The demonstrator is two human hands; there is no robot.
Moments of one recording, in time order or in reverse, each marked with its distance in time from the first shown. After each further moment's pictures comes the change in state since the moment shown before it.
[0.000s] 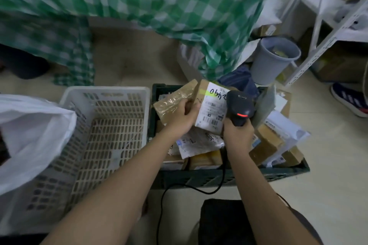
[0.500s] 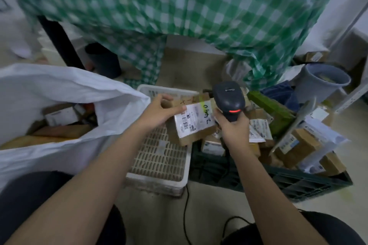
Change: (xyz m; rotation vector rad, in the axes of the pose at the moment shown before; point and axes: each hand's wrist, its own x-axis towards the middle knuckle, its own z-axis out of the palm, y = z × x) left_hand -0.178 -0.021 -0.153 0.024 0.305 0.025; right_hand -0.141 -0.032 0.027 0.233 -0.500 -0.250
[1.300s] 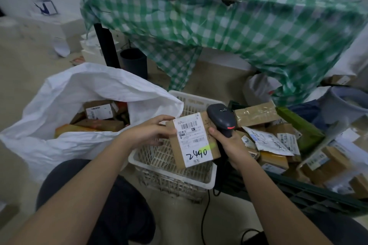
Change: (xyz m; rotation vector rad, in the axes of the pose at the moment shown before) left_hand -0.075 -0.066 -0.120 -0.128 -0.234 -0.181; right_hand -0.053 0.016 0.078 0.076 -0.383 0.295
